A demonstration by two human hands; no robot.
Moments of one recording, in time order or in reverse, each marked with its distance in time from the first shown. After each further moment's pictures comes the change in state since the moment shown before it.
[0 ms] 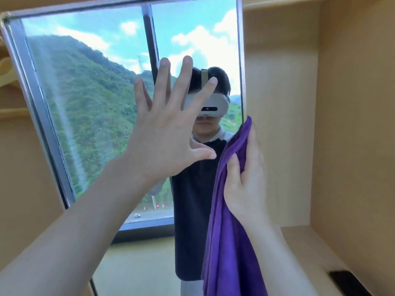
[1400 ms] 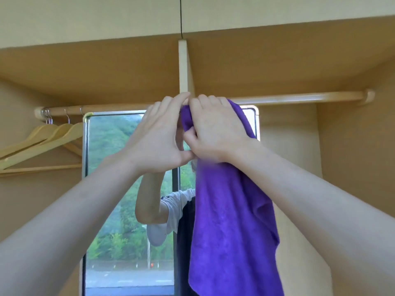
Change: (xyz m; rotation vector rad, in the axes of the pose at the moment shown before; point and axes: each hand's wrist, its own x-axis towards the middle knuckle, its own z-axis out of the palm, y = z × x) left_hand 0.073 -0.101 -0.059 -0.394 0.190 -0.068; right_hand 0.215 -0.161 0.042 -0.937 -0.282 -0.710
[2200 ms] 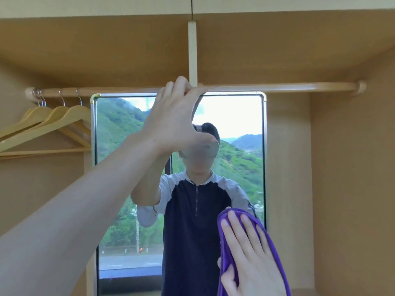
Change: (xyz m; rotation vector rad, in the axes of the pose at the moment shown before) left_hand 0.006 -0.005 0.009 0.095 0.055 0.034; right_hand -0.278 -0.086 0.077 0.228 -0.221 0.240
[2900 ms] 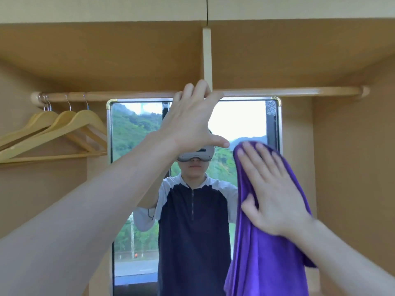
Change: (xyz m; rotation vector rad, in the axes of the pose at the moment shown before) left_hand 0.008 -0.009 -0.004 0.046 -0.087 0.090; right_hand 0.120 0.031 -0.074 -0.175 0.135 -0.154
